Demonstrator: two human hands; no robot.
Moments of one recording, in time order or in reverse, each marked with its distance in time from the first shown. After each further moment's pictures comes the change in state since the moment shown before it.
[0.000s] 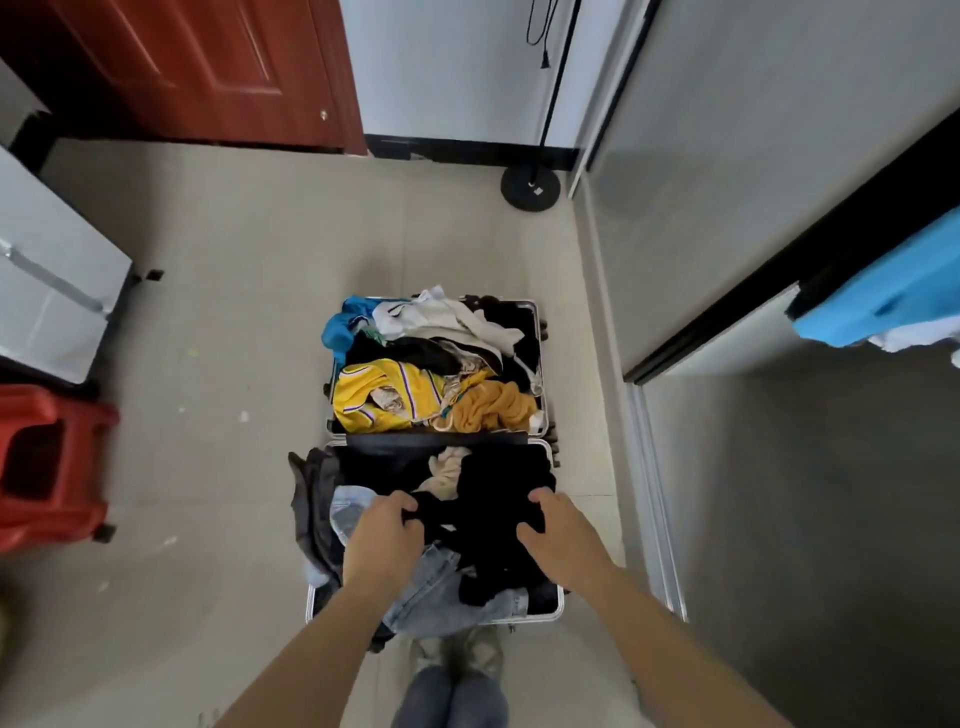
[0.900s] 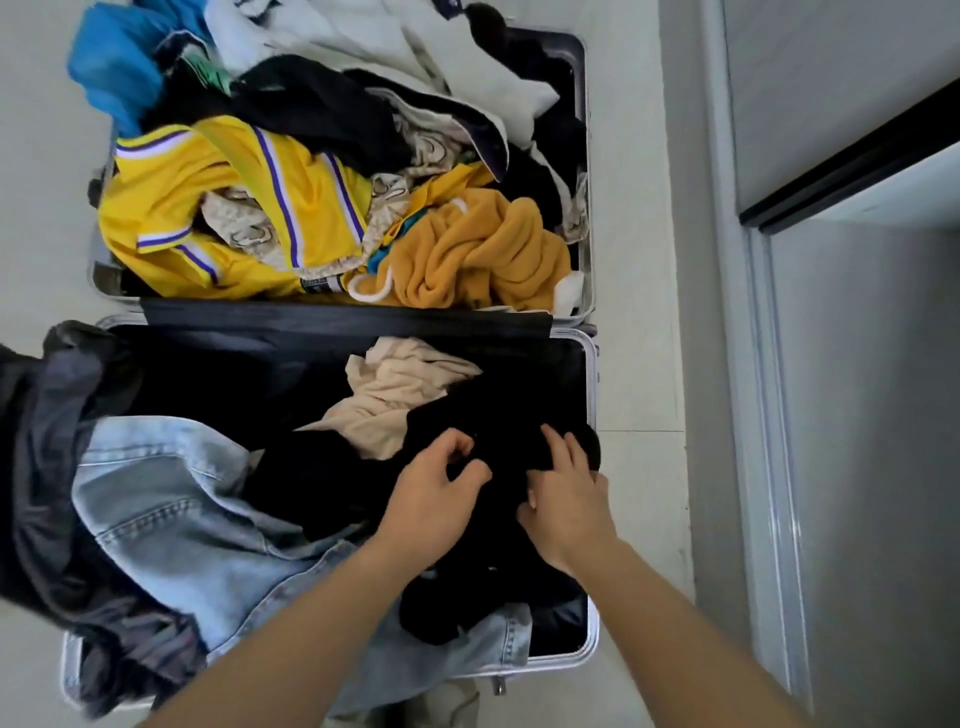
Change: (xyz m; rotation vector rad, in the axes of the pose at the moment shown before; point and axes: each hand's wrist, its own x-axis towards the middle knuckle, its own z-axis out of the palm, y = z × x) left_hand 0.247 -0.091 0.333 -0.499 -0.301 0.019; right_hand 0.305 0.212 0.218 -0.404 -0.085 0.031
